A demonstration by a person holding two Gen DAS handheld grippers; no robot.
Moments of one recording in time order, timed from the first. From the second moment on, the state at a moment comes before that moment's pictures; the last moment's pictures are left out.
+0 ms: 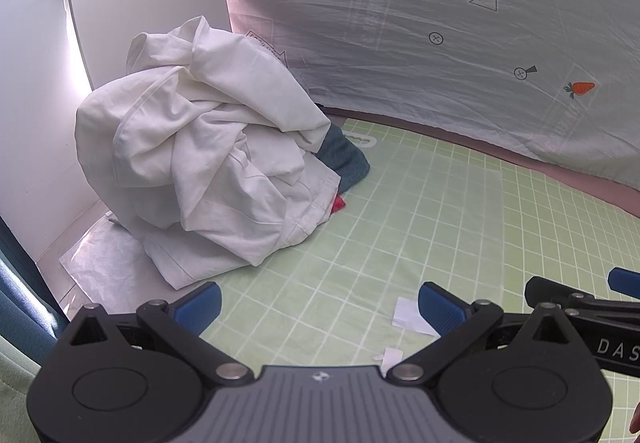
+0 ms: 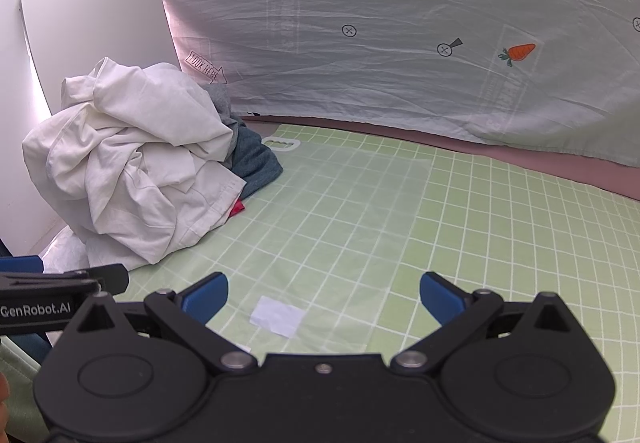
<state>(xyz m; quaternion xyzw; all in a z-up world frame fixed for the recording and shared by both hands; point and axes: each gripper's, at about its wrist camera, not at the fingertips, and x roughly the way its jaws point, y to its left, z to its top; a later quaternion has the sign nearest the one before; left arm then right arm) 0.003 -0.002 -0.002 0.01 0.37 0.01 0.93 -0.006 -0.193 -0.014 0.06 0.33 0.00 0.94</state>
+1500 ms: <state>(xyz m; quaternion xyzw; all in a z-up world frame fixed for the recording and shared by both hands) 0.196 0.144 -0.056 -0.14 0.40 0.17 0.89 0.285 -0.042 -0.032 -0.11 0.25 0.26 0.93</state>
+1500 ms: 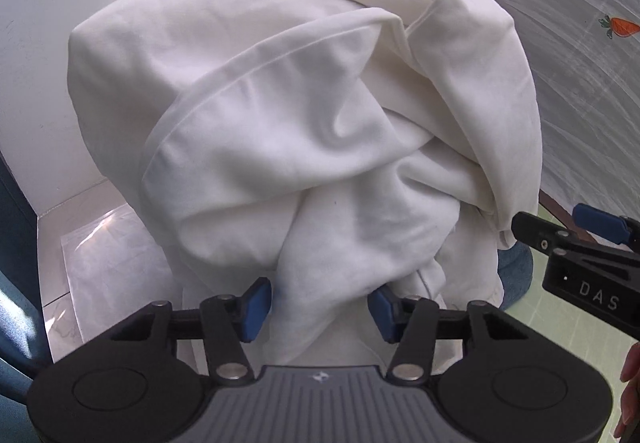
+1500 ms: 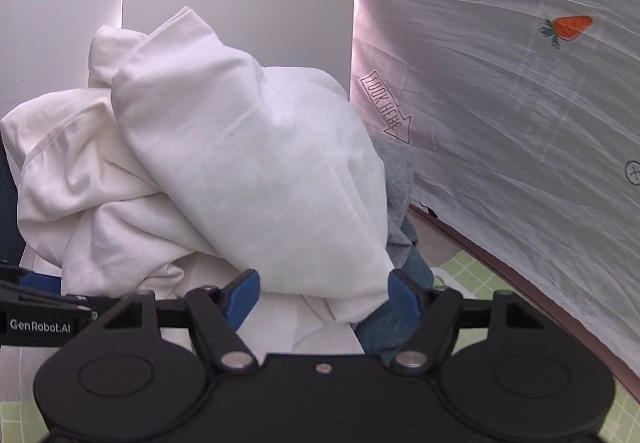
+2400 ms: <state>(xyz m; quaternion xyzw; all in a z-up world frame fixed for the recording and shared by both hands) 0.172 0.134 -0.035 -0.14 0.37 0.16 0.90 0.269 -0.064 -0.005 -0.08 0.24 0.25 0.93</state>
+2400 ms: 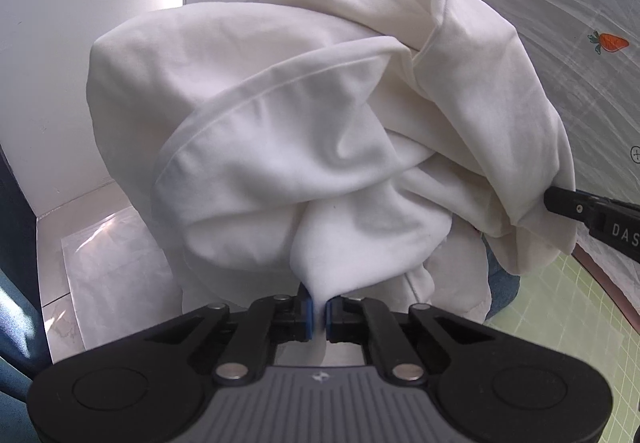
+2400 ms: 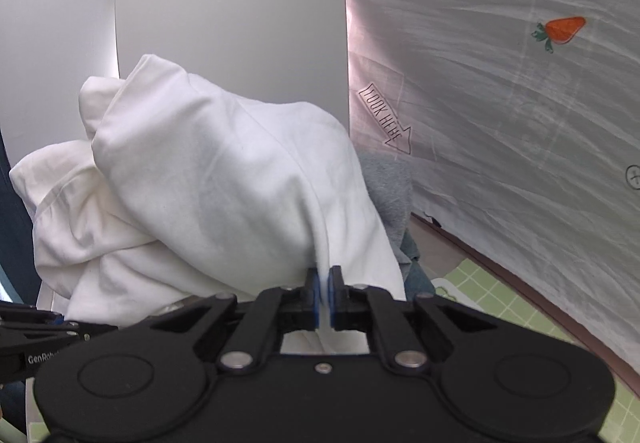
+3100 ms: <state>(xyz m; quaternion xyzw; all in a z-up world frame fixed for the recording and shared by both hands) 0.044 -0.124 0.032 -0.01 0.30 -0.05 0.95 0.005 -0.376 0.053 -0.08 0.14 -0.16 0.97</state>
